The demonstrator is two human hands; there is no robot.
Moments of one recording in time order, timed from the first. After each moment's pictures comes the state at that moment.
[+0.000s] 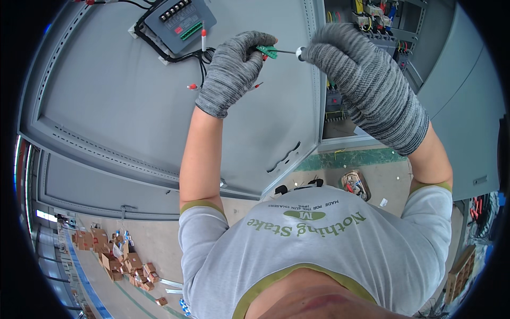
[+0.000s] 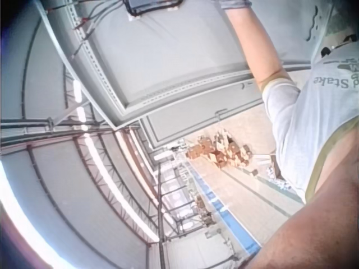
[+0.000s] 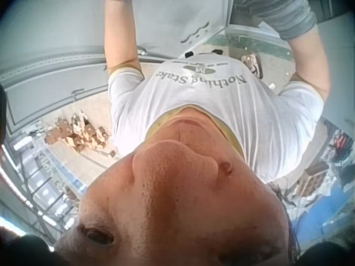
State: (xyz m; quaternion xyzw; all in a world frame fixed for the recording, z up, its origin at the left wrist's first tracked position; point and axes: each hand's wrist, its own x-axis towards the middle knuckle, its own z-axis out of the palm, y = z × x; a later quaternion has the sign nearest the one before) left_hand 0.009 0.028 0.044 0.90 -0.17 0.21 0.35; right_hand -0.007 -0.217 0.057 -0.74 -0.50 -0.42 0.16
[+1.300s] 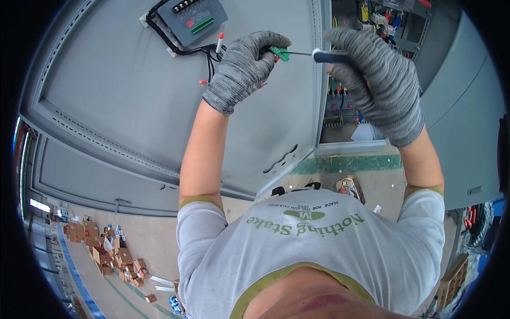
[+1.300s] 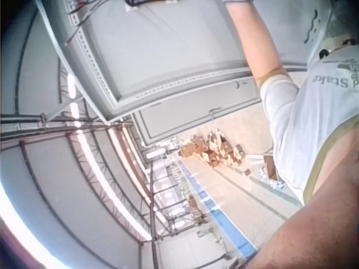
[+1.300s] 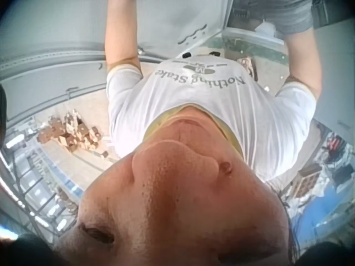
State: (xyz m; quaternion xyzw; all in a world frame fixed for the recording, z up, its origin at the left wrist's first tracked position) left_hand 0.001 0.025 0.051 0.88 -0.17 0.15 0.41; right_hand -0.008 -0.224 0.054 -0.76 -0.45 -0.44 0.16
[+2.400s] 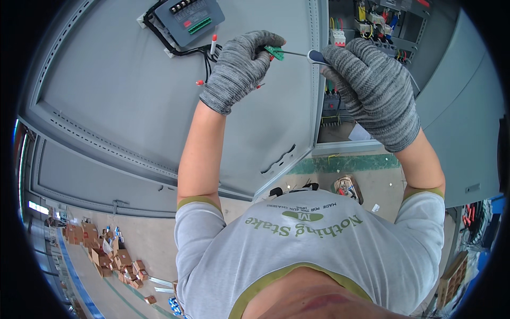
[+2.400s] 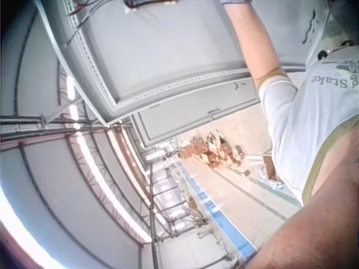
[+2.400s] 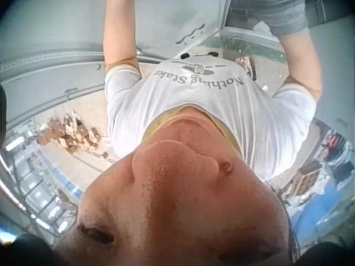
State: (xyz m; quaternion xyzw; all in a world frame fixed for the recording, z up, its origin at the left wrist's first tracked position) left_hand 0.005 0.026 0.046 0.89 -0.17 0.19 0.38; right_hand -0.014 -0.218 0.048 -0.77 -0.43 -0.46 0.07
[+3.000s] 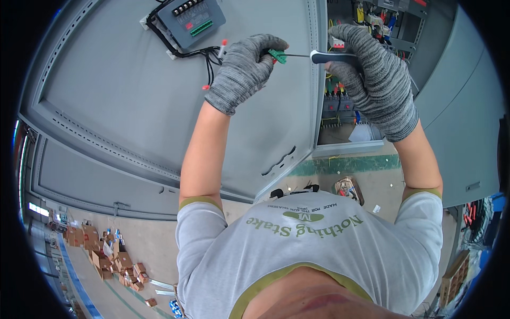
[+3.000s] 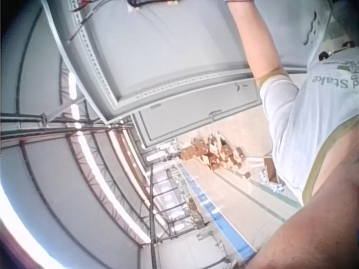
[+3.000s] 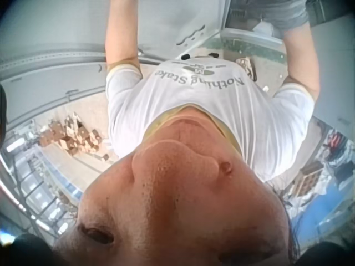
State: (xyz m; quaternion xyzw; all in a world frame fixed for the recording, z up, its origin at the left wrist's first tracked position) left_hand 0.006 0.024 0.044 0.90 -0.19 0.20 0.34; right_hand -0.003 -0.224 0.047 -0.78 -0.42 -0.39 0.26
